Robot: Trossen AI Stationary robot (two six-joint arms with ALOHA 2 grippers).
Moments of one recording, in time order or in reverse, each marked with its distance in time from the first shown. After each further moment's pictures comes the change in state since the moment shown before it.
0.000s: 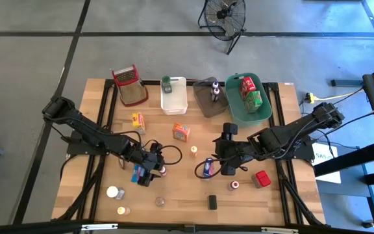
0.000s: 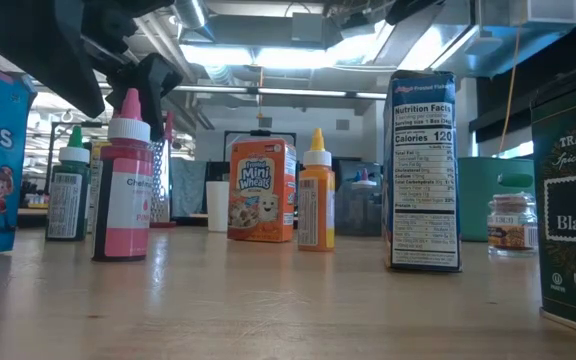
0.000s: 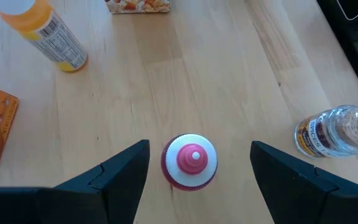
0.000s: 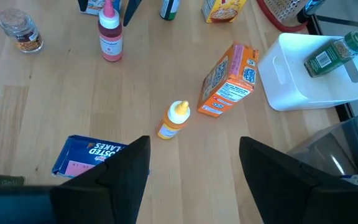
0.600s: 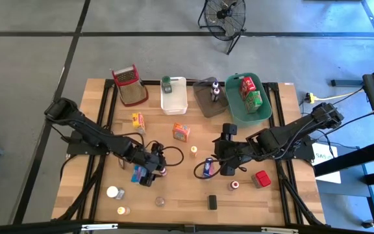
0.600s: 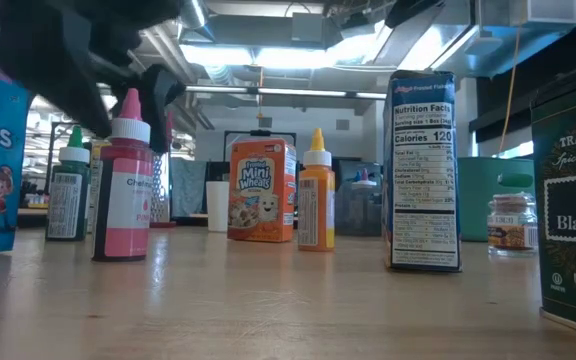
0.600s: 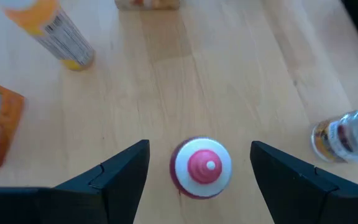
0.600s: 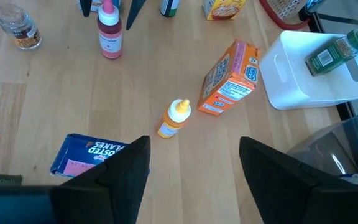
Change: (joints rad) left arm 0.002 0.045 0.000 0.017 -0.025 0.005; right arm -0.002 0.012 0.001 -0.001 -0.002 0.000
